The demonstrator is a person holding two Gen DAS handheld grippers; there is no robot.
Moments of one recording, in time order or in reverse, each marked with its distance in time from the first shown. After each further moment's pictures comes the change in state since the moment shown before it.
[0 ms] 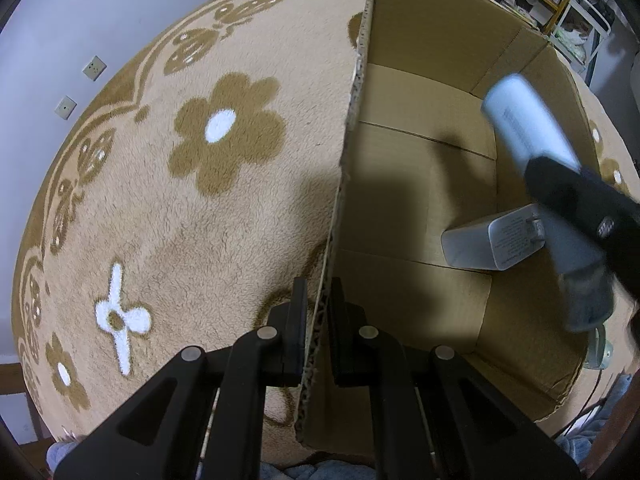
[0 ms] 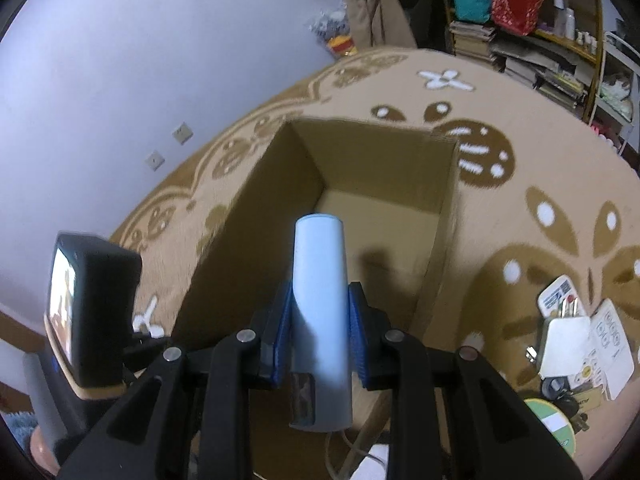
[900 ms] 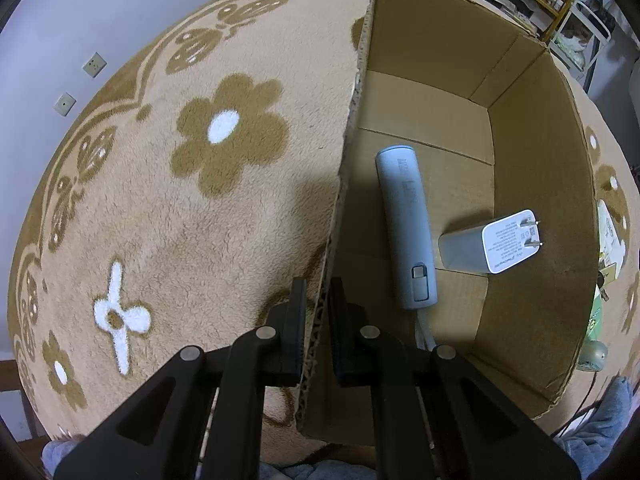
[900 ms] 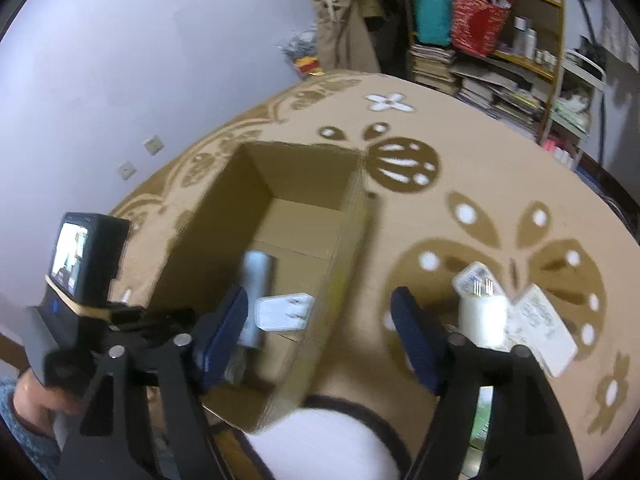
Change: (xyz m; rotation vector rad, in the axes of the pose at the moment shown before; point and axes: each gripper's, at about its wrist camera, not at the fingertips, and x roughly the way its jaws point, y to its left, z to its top) left arm 0.001 0.006 0.003 -0.014 -0.002 -0.014; right arm -0.065 -0.028 -0.021 0.008 -0.067 -0.163
